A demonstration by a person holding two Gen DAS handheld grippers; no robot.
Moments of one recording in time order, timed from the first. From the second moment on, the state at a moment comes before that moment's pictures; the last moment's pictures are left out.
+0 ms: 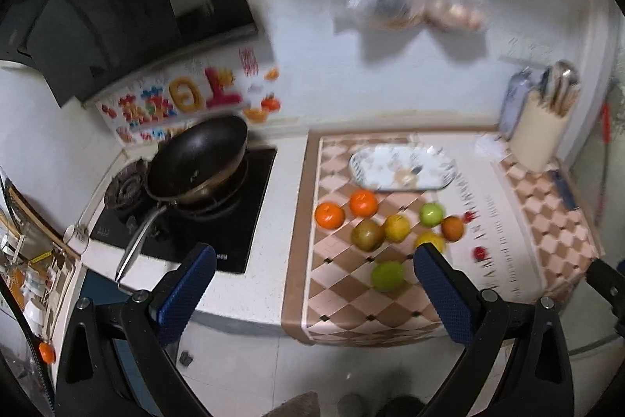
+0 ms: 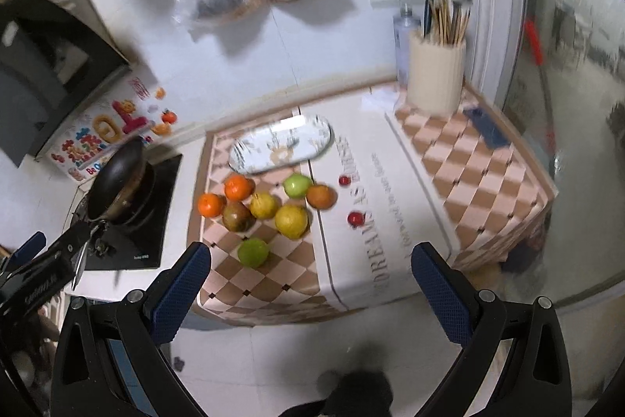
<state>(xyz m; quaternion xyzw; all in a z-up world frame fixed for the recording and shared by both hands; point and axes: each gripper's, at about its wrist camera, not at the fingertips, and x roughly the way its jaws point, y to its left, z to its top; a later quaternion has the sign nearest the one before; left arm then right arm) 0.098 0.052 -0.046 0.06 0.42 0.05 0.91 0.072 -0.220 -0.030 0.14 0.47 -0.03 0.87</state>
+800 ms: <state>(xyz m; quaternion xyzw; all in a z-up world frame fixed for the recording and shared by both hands) 0.337 0.069 -0.329 -0.18 0.74 0.01 0.65 0.323 -0.145 -0.356 0.11 0.71 0.11 0.69</state>
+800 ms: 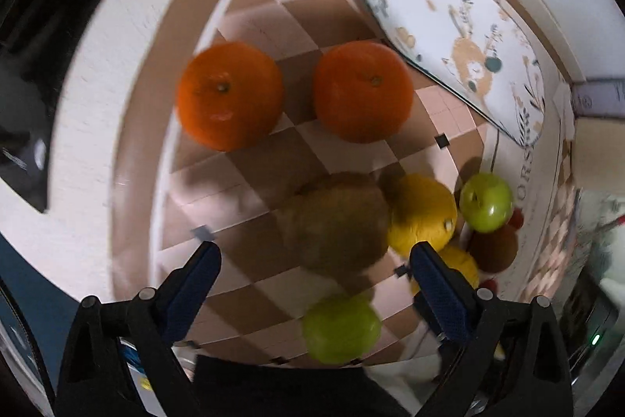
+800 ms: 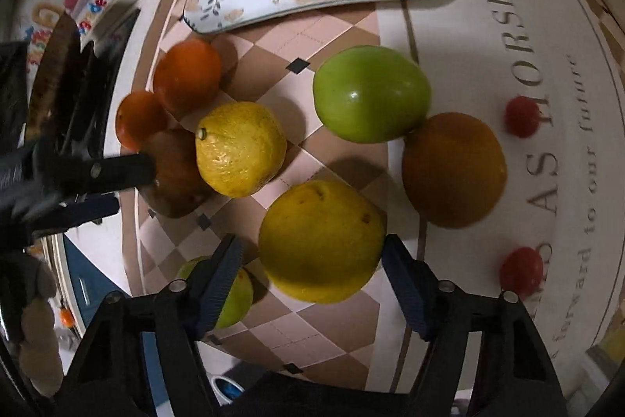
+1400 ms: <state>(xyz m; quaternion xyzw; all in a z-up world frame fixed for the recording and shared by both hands) 0.351 0.055 -0.357 -0.24 0.73 0.00 0.64 0.333 -0.125 -0.373 0.08 0.73 0.13 0.66</state>
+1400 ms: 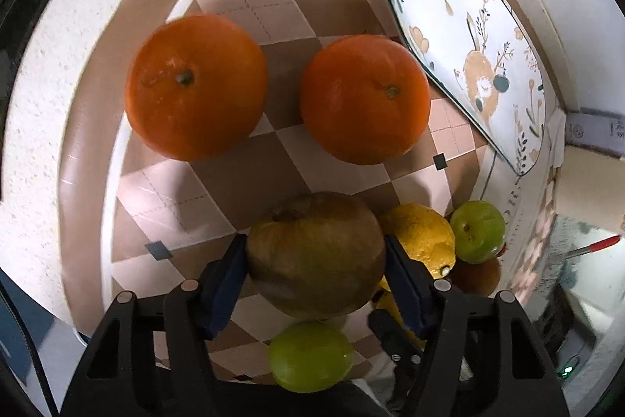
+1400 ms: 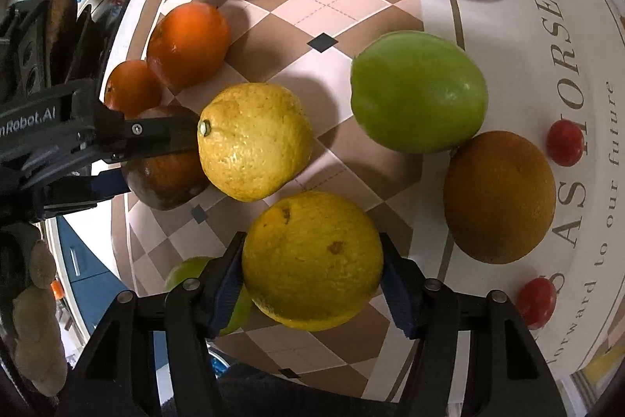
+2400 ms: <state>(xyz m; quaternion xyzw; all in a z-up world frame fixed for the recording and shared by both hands) 0.566 -0.019 -0.313 -0.12 0.72 -0.07 0.68 0.554 -0.197 -0.321 0.08 0.68 0.10 0.72</state>
